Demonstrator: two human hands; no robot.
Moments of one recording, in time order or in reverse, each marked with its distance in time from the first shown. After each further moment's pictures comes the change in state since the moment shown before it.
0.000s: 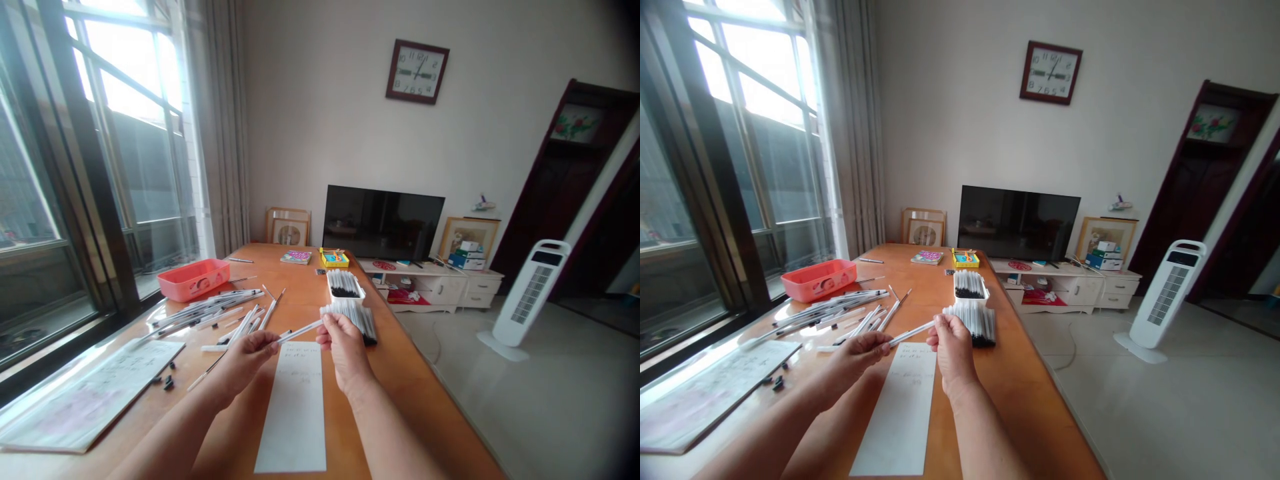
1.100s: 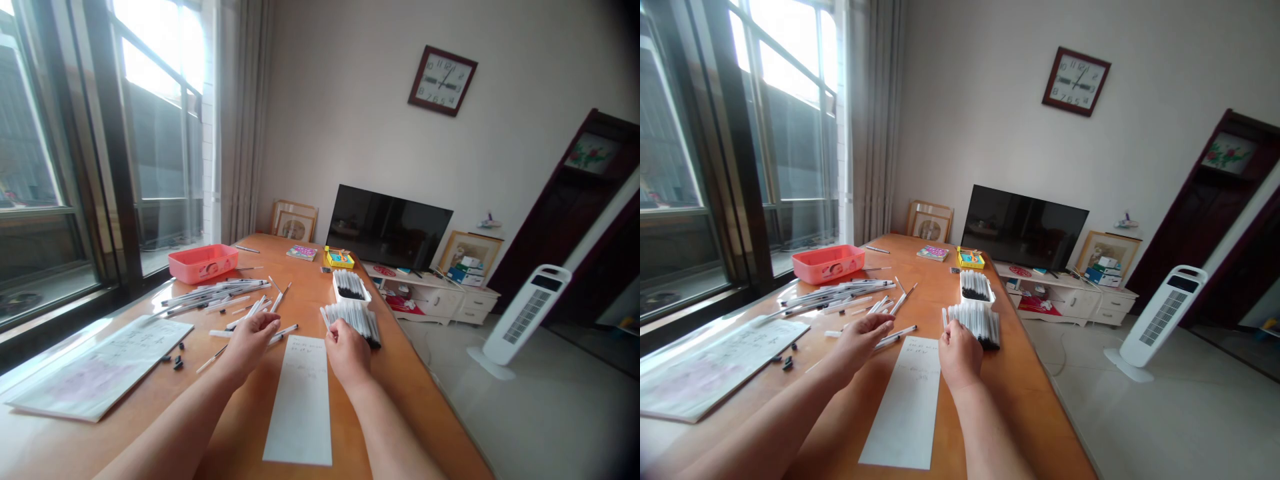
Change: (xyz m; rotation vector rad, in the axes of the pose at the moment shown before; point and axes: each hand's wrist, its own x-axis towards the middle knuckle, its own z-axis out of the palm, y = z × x) left_hand 0.010 -0.006 -0.005 -0.083 0.359 -0.020; right_hand 0.015 0.028 -0.016 -1.386 0.066 -0.433
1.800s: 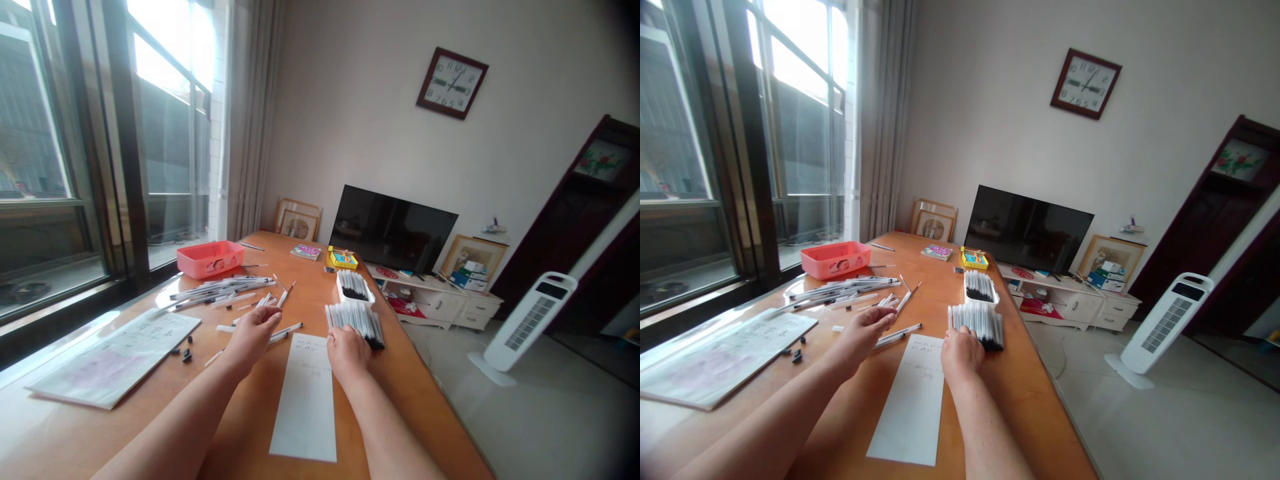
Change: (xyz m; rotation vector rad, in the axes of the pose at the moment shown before) left_hand 0.004 -0.001 -0.009 -0.046 0.057 -0.005; right_hand -0.001 -0.006 0.009 -0.263 -0.137 -0.037
